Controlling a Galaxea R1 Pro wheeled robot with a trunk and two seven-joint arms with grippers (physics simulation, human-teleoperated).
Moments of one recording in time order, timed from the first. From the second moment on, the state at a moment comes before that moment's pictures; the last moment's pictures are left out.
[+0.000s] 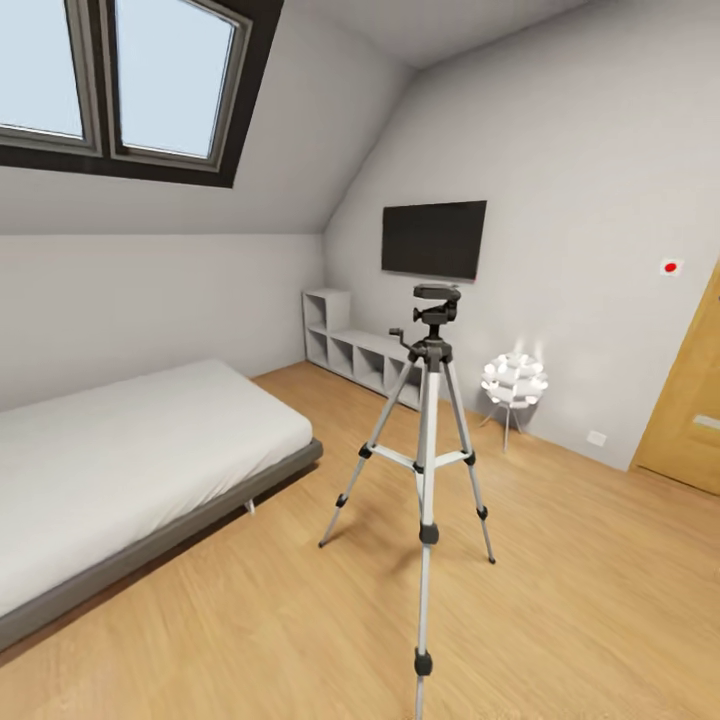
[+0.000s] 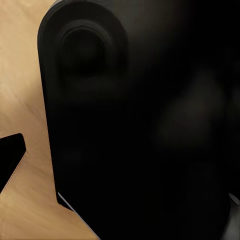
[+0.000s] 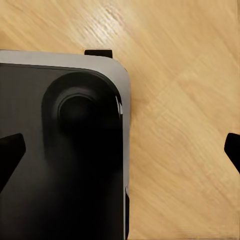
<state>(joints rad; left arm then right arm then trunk) 0.00 -0.03 0.00 -0.03 0.00 0.00 0.00 0.00 -0.06 0.00 -0.06 0.00 -0.11 0.00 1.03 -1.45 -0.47</state>
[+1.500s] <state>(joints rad) 0.00 -0.03 0.00 -0.03 0.00 0.00 0.00 0.00 -0.06 0.00 -0.06 0.00 -0.11 0.00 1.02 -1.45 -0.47</state>
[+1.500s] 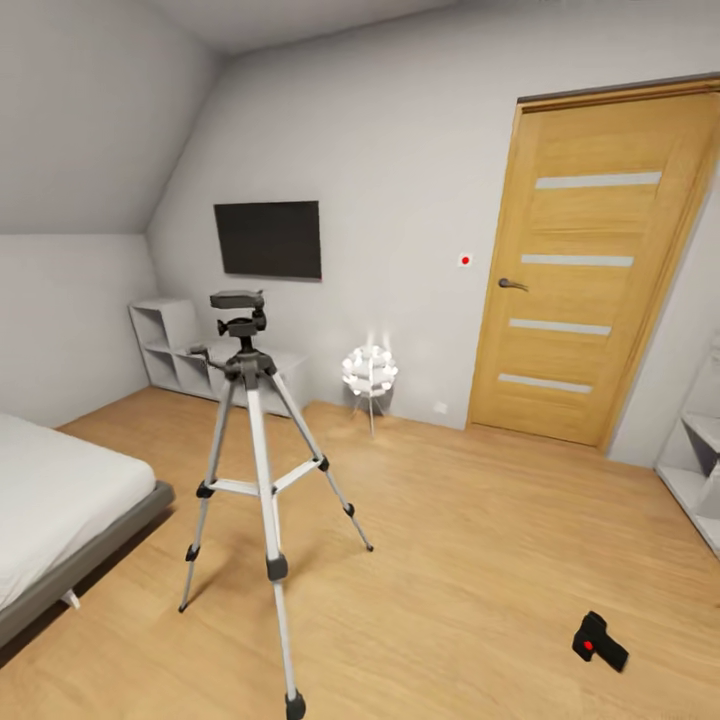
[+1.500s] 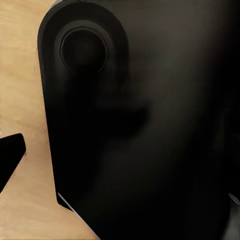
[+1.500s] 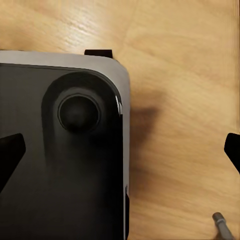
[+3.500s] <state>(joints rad) 0.00 -0.03 0.00 -0.03 0.00 0.00 0.00 0.00 -0.06 0.00 -0.06 0.00 -0.11 0.00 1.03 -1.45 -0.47</state>
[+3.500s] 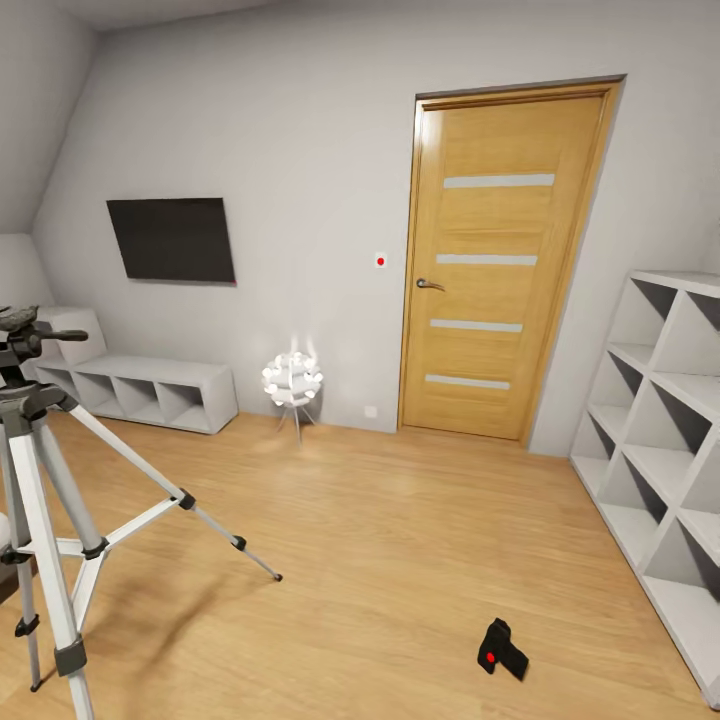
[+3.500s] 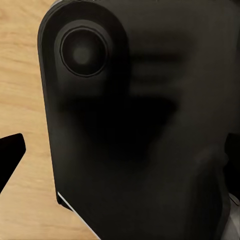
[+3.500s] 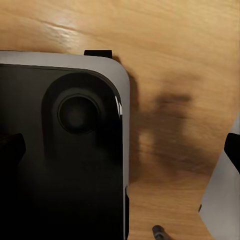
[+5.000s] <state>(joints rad) 0.00 -0.03 0.00 -0.03 0.00 0.00 0.00 0.00 -0.06 0.00 -0.06 0.00 -0.11 0.00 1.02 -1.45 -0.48</state>
